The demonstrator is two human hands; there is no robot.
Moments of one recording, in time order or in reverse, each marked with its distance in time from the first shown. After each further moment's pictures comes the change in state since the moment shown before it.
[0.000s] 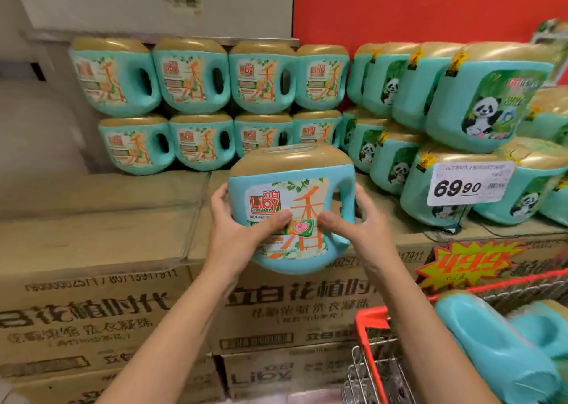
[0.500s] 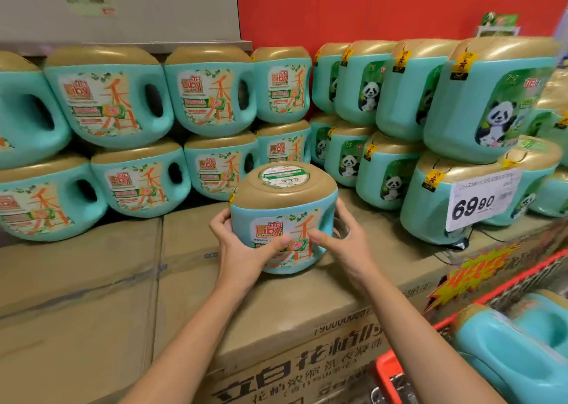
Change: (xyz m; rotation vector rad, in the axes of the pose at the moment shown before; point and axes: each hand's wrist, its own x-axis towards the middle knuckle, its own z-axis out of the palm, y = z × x) left_hand 0.147 -0.088 0.028 0.225 -0.150 0.029; right_hand 0.114 0.094 -0.004 -0.050 0.202 0.045
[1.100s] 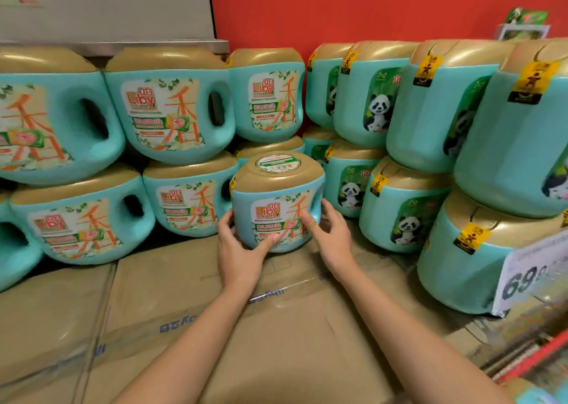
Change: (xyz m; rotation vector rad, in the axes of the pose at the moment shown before) left_hand 0.134 -0.057 0.076 0.061 0.177 0.005; right_hand 0.149 0.061 -0.009 -0.342 0.218 0.061
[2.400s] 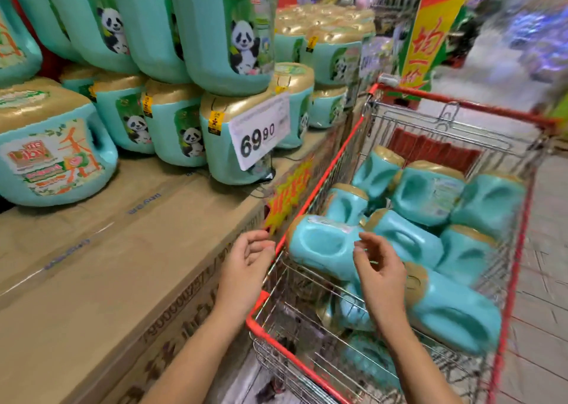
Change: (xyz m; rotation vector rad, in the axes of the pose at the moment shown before) left_hand -0.278 0.073 0.068 -0.306 -0.993 -0.190; right_hand -0.338 0.034 -0.243 -0.142 0.855 0.206
